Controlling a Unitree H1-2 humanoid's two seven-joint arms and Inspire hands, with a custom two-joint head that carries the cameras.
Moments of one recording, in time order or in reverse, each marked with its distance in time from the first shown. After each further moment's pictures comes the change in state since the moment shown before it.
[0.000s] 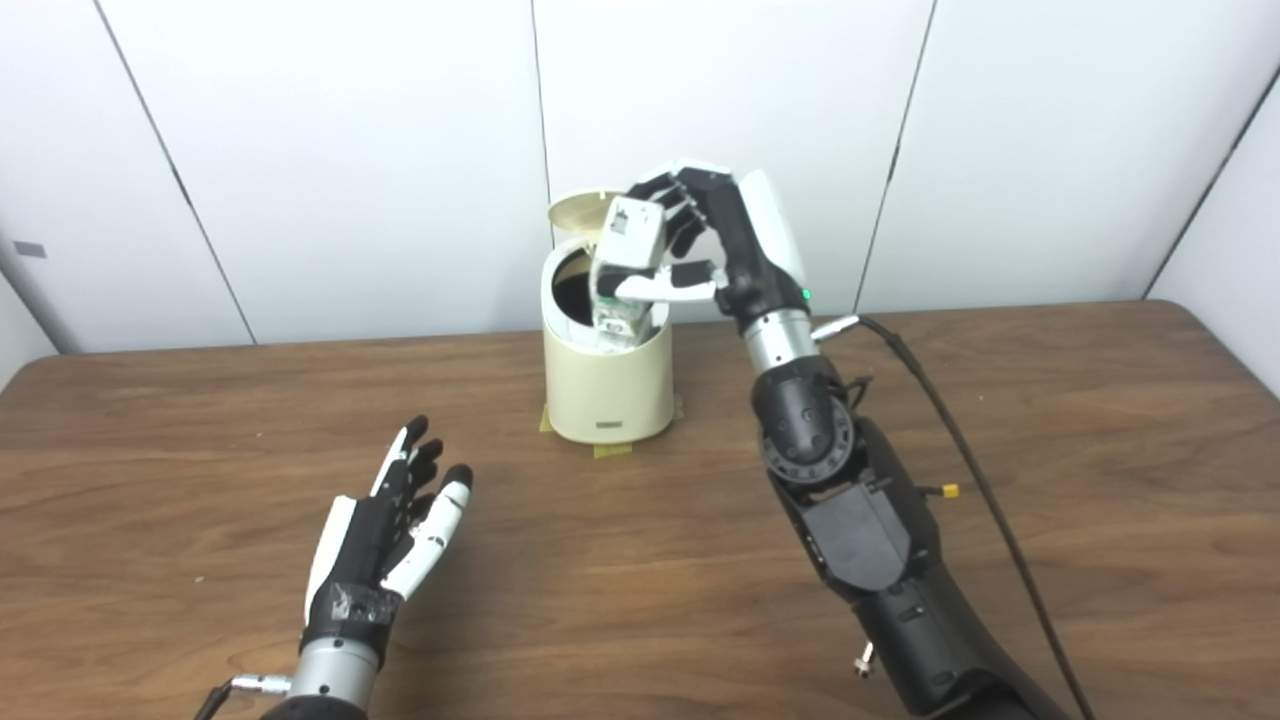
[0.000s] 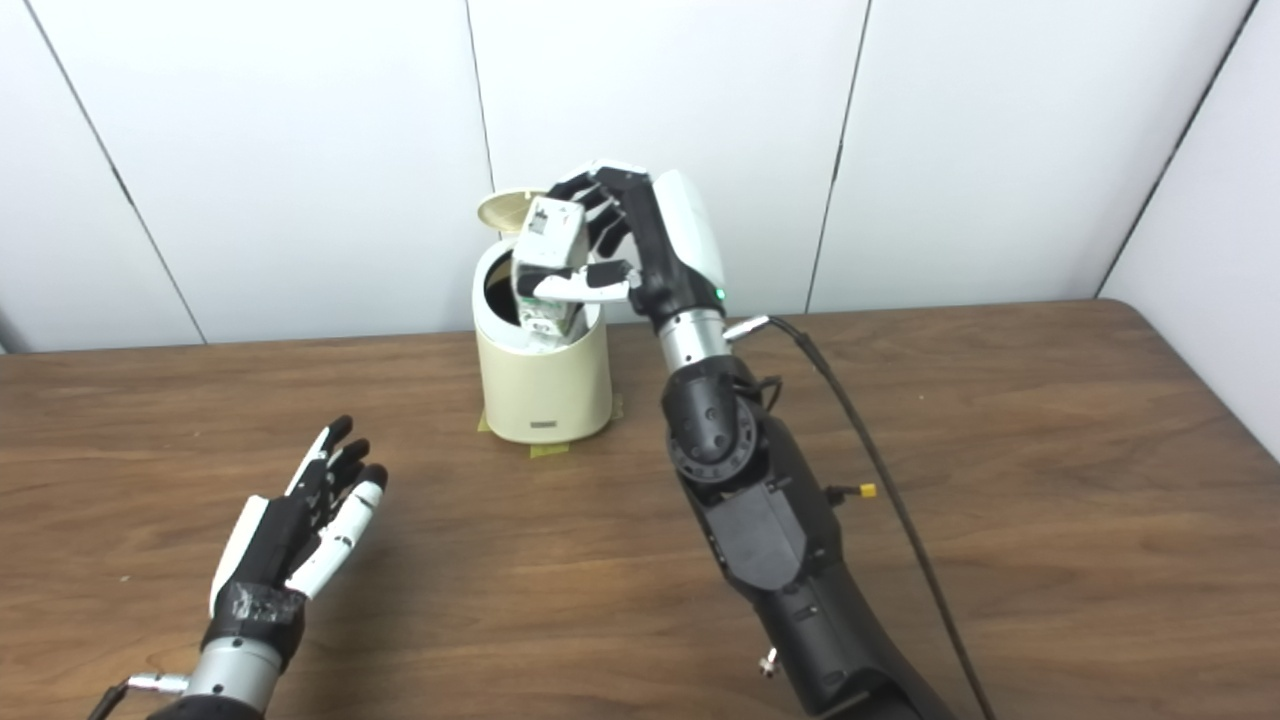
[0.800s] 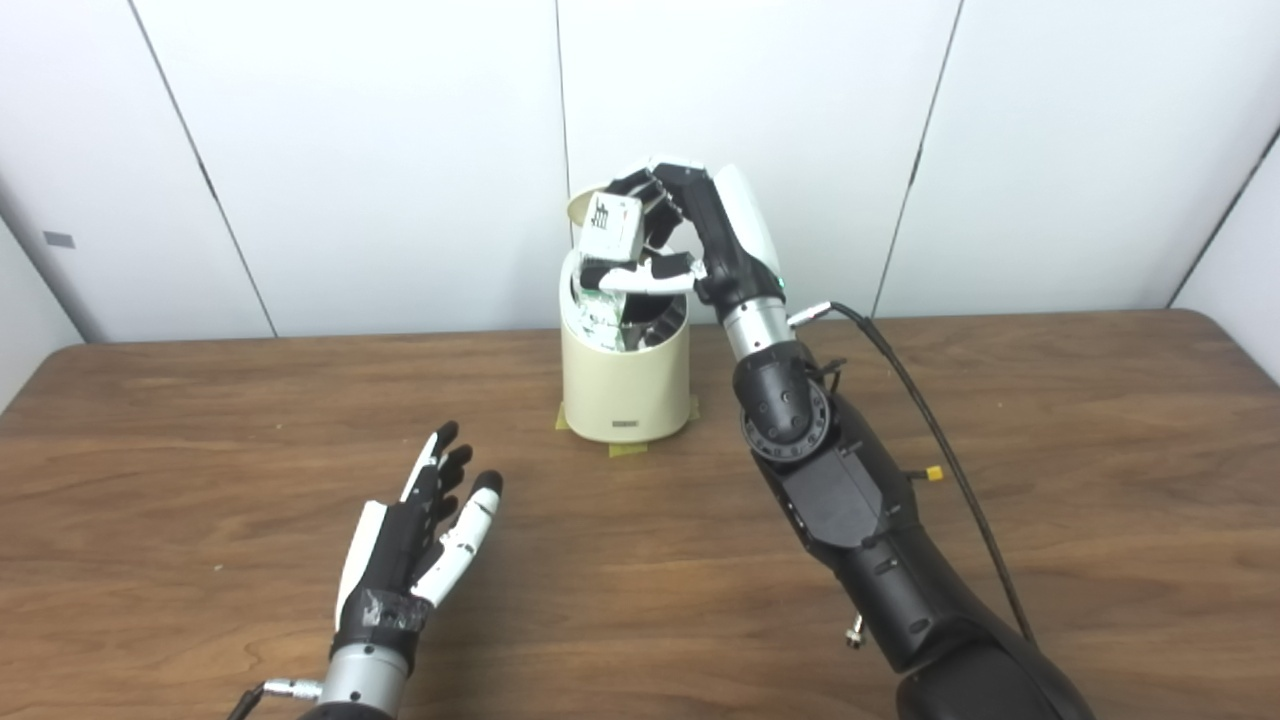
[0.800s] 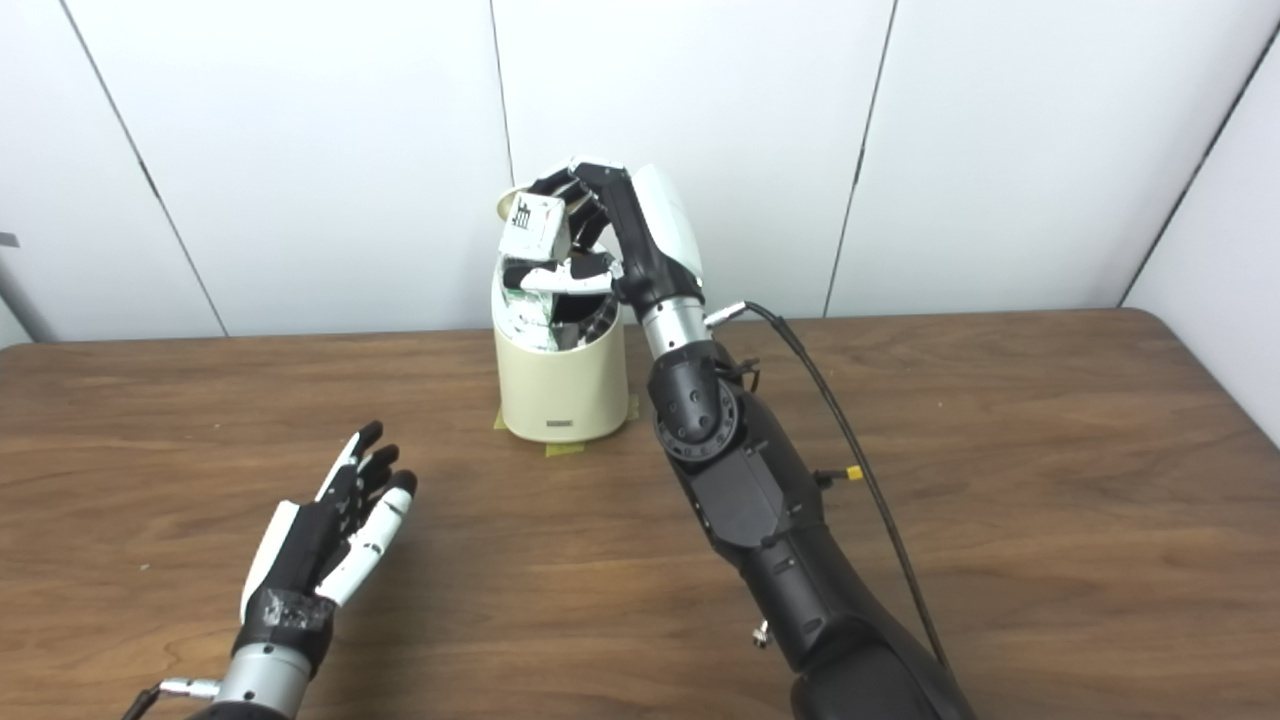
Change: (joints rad) left arm 0.033 -0.006 -0.054 -0.016 0.001 -0.001 0.045; right arm -0.096 0.009 -0.009 0.245 0.025 -0.179 -0.080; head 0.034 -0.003
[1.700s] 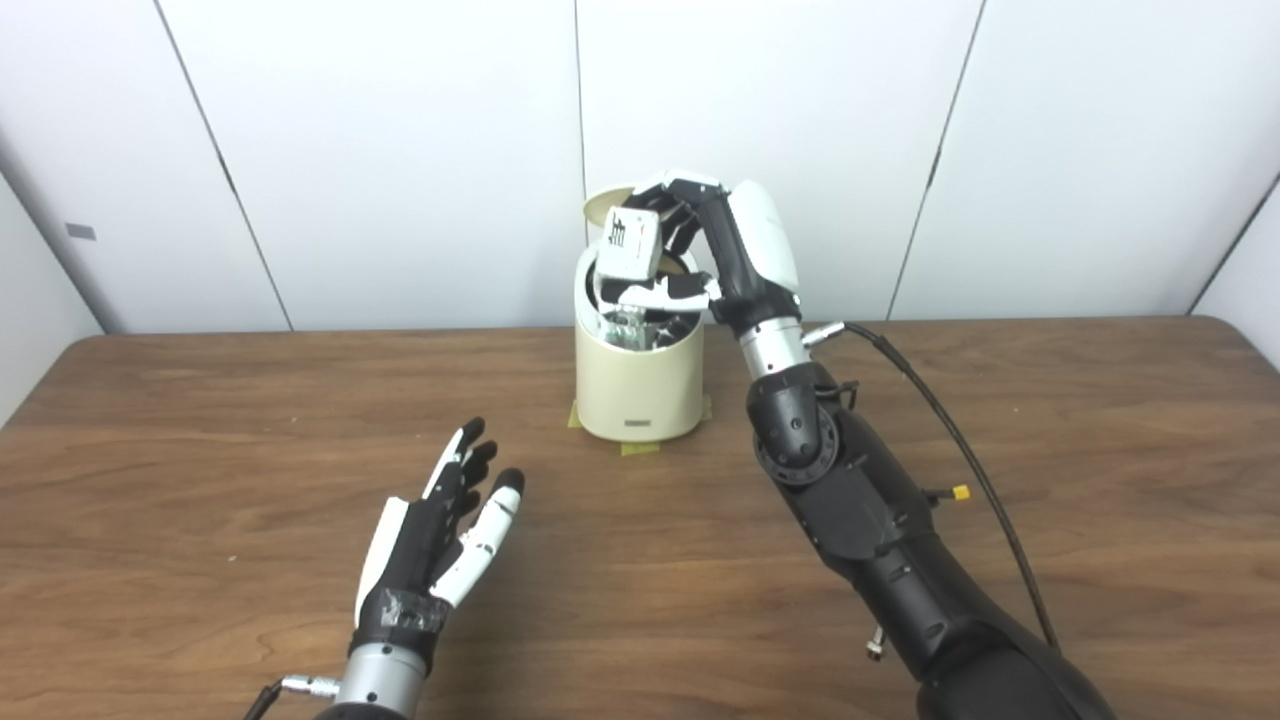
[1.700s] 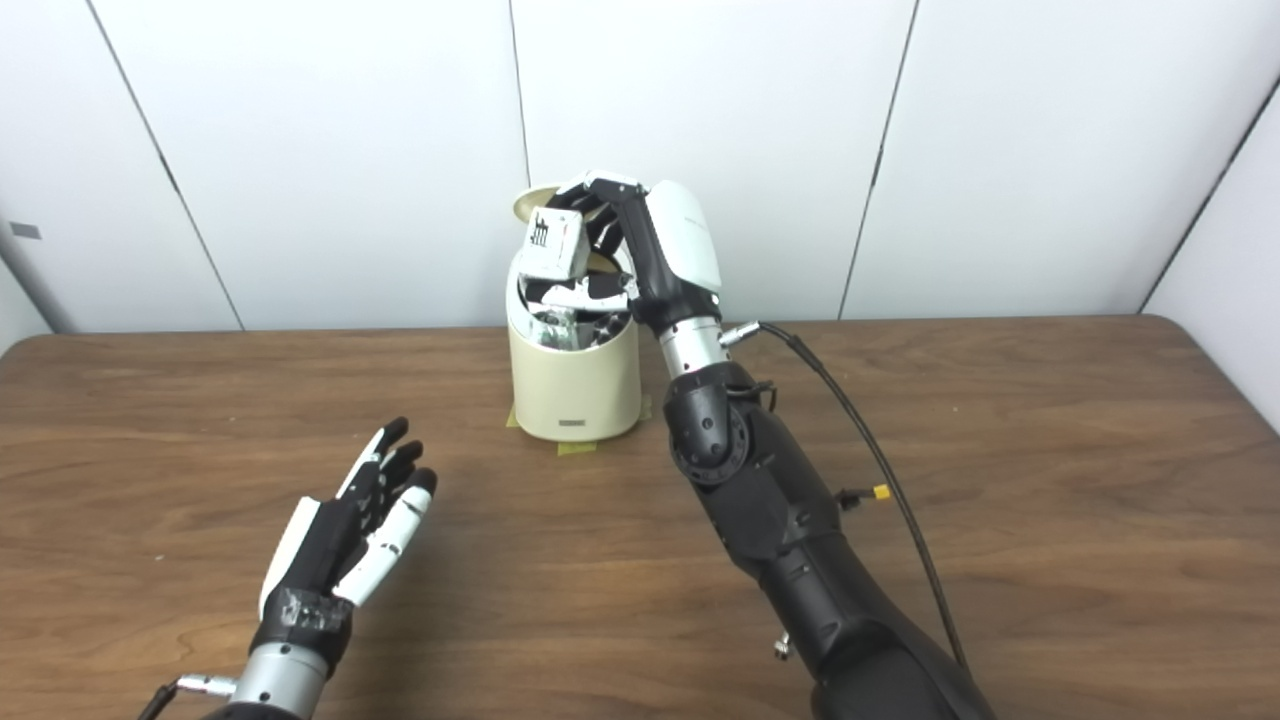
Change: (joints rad) left arm 0.018 0.000 -0.014 -0.037 -0.012 -0.004 0.004; right arm 0.004 -0.027 0.063 0.079 -0.129 -0.105 -0.117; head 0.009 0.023
